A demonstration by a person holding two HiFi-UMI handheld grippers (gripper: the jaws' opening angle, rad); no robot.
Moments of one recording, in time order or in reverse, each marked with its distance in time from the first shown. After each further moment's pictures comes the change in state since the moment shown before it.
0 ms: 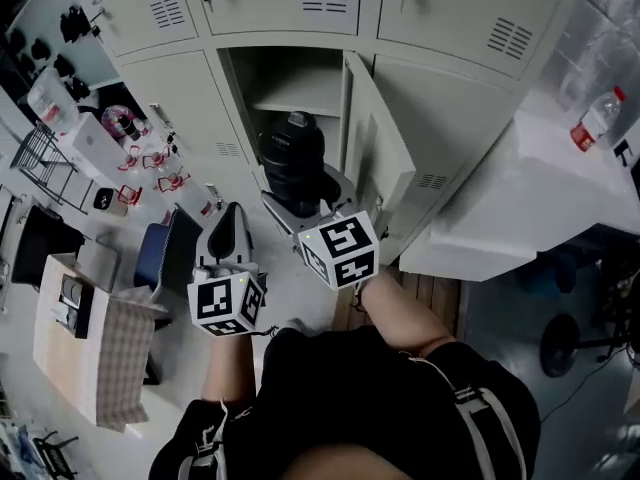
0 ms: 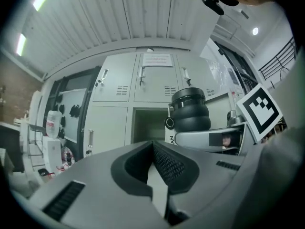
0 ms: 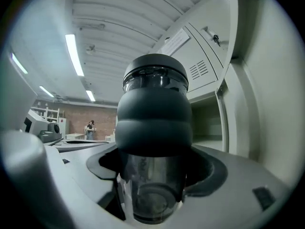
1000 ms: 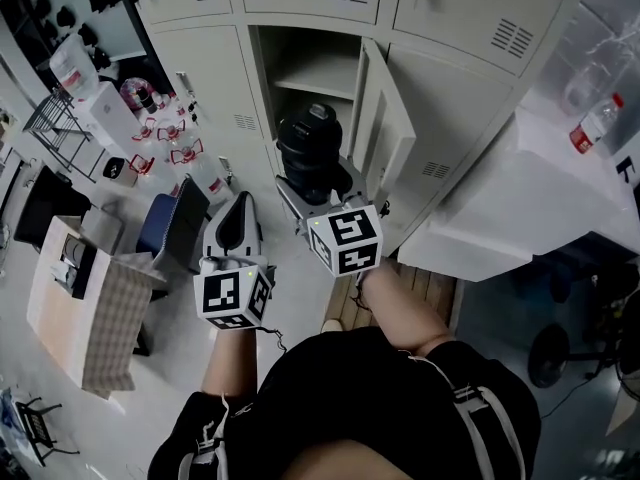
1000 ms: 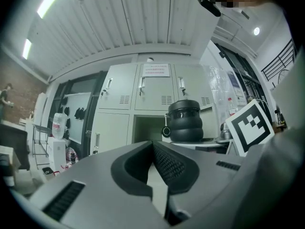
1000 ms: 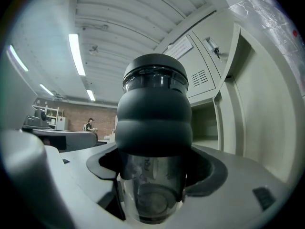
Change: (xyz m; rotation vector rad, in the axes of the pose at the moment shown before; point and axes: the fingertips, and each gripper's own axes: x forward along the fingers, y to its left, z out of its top) left arm -0.077 -0.028 0.021 -0.015 -0.027 0.045; right arm -0.046 0.031 -0.002 -0.014 -0.009 -0.014
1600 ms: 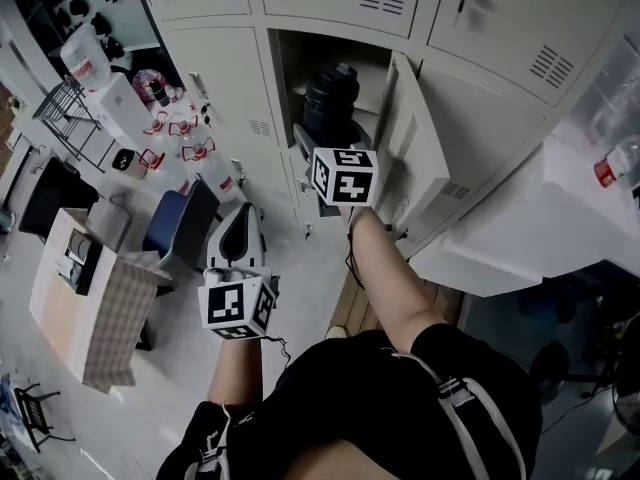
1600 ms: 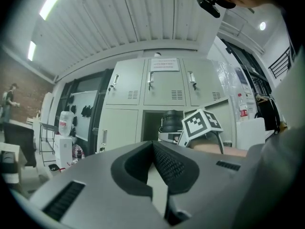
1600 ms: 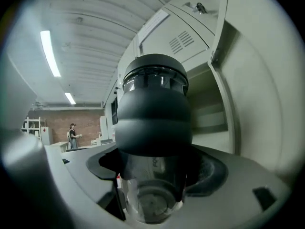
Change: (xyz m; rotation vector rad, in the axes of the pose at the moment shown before) left arm 0.028 0.037 -0.015 -0.017 0.029 0.072; right arm 0.141 -0.091 -0.009 0.146 0.050 -0.147
